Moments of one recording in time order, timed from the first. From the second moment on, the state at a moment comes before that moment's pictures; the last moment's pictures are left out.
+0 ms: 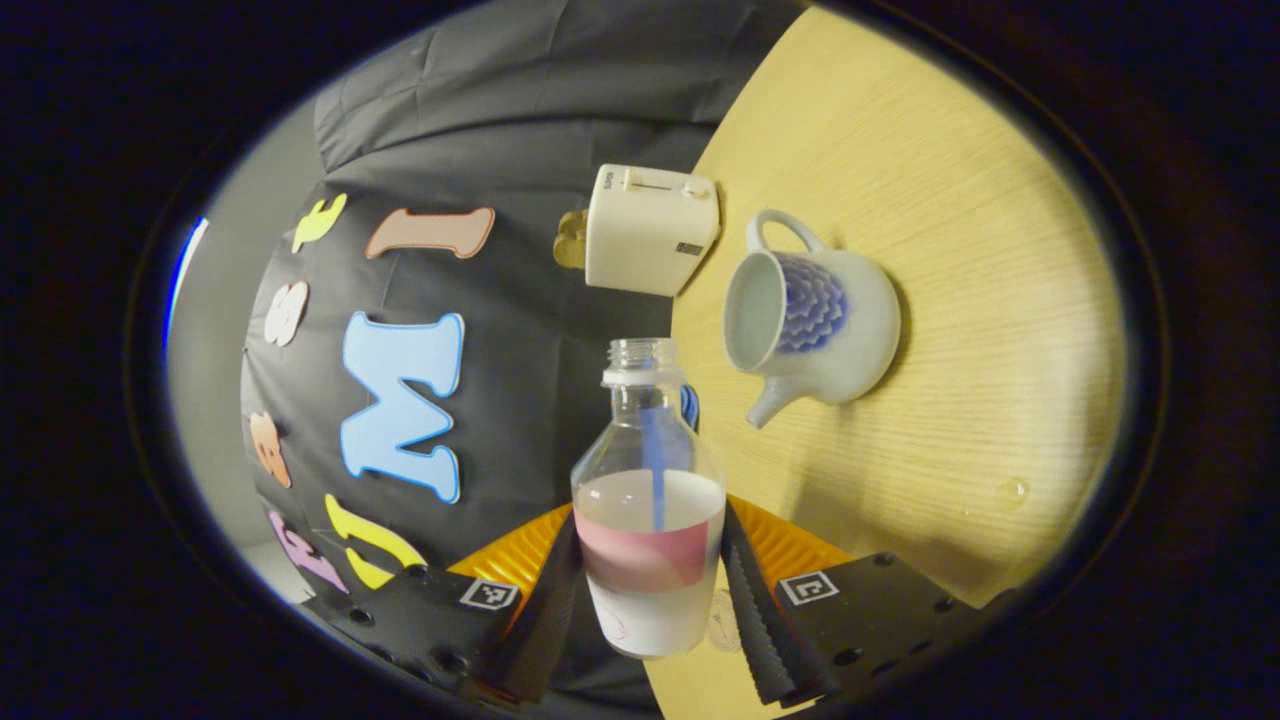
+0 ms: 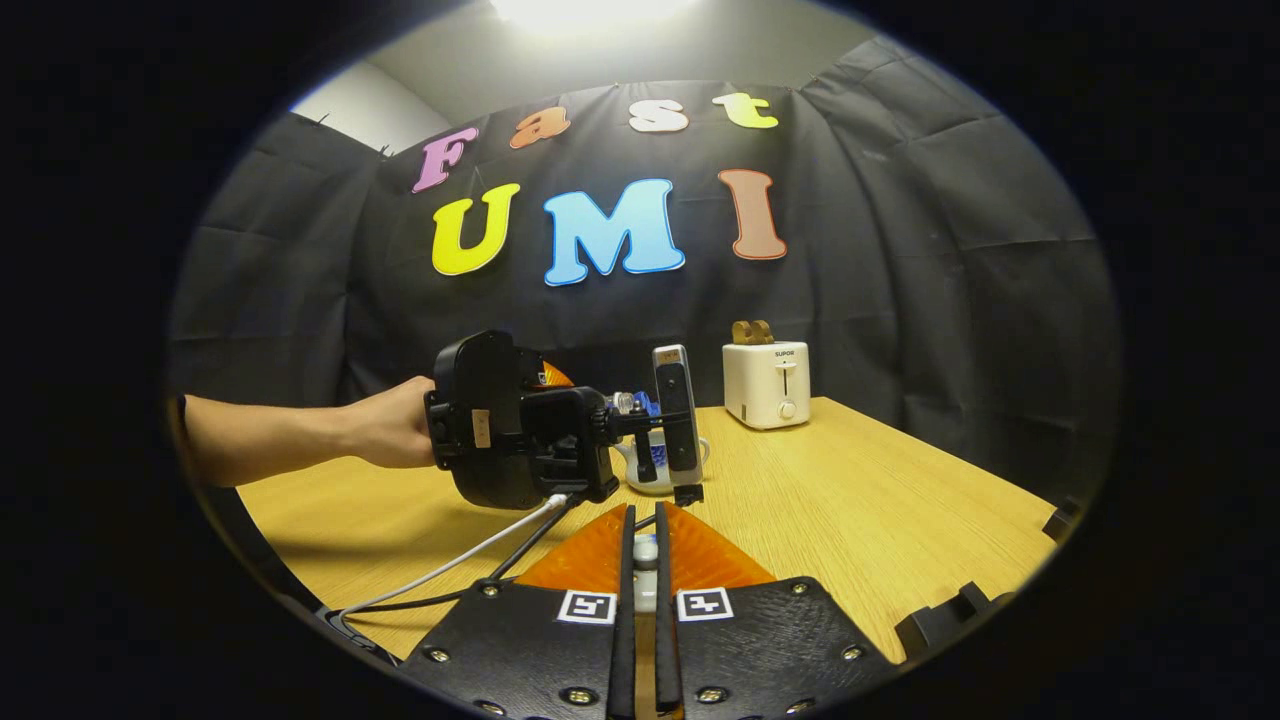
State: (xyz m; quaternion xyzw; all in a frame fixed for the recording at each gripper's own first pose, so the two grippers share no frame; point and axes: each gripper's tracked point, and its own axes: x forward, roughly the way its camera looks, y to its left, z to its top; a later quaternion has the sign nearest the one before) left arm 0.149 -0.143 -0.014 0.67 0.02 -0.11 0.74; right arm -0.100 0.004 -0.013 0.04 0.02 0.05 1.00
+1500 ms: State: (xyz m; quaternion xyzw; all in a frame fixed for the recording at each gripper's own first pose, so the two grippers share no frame) left arm 0.163 -0.155 -0.007 0.82 0.02 -0.12 0.56; right arm -0.104 -0.010 -0.021 0.06 0.03 0.04 1.00
